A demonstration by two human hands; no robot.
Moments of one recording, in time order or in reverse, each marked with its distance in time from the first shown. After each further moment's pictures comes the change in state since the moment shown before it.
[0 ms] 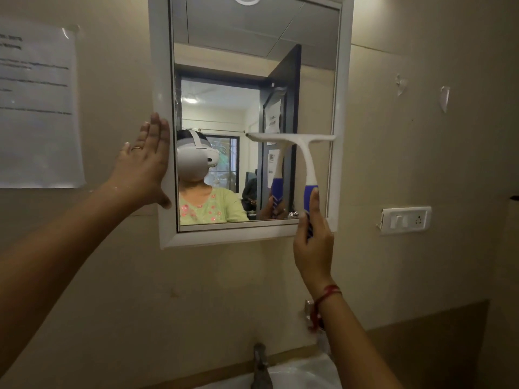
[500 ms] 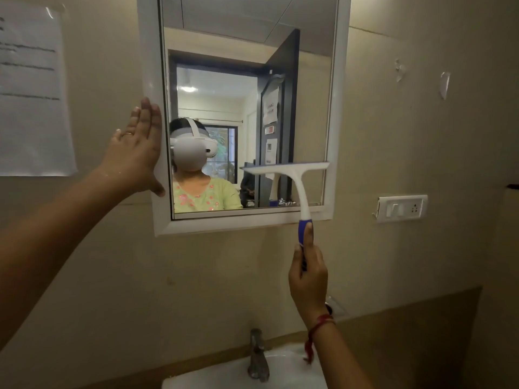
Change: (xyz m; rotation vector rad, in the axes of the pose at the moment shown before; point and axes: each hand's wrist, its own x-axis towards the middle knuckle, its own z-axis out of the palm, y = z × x) left_hand 0.000 0.002 0.001 -0.033 0.014 -0.002; right_hand -0.078 0.024 -0.014 -0.050 -0.070 0.076
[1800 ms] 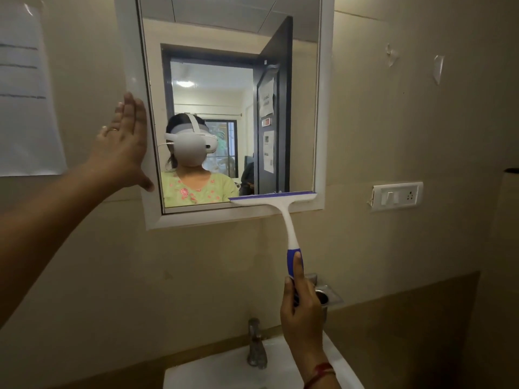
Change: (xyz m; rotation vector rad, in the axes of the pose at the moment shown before) left_hand 0.002 0.003 0.003 -0.006 0.018 -0.031; right_hand -0.069 -0.016 -0.027 0.010 -0.124 0.169
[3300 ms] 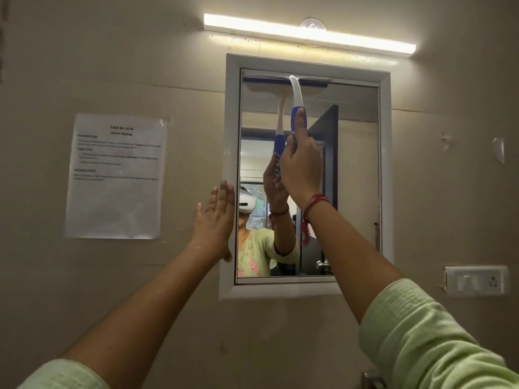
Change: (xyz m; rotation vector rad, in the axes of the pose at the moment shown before) left_hand 0.002 -0.004 -0.001 0.075 -0.074 -0.033; right_hand 0.308 -0.244 0.077 0.090 0.261 -0.376
